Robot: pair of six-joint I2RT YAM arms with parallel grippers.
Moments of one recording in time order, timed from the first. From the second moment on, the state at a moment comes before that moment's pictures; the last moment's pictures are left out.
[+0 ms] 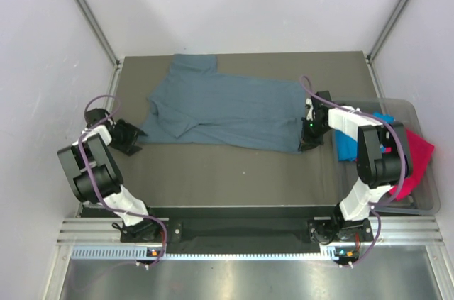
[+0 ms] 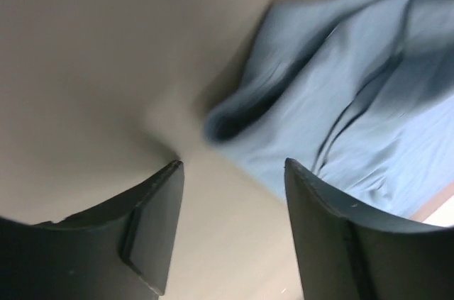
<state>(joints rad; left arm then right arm) 0.49 1.64 0.89 -0.37 0.38 -0.63 0.15 1.71 1.01 -0.63 -0.21 0.29</state>
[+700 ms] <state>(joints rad) 0.59 1.57 0.90 -0.50 0.18 -0.58 0.15 1.71 1.00 -0.63 -0.22 0.28</state>
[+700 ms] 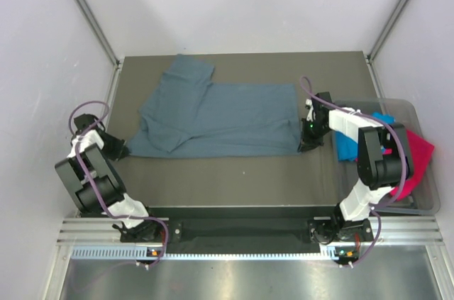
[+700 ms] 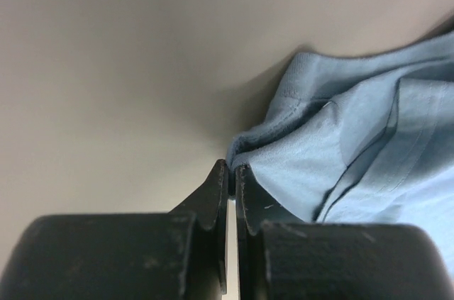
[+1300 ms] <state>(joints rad) 0.50 1.44 0.99 -0.58 0.17 -0.56 0.16 1.62 1.07 -0.79 -0.15 0.21</state>
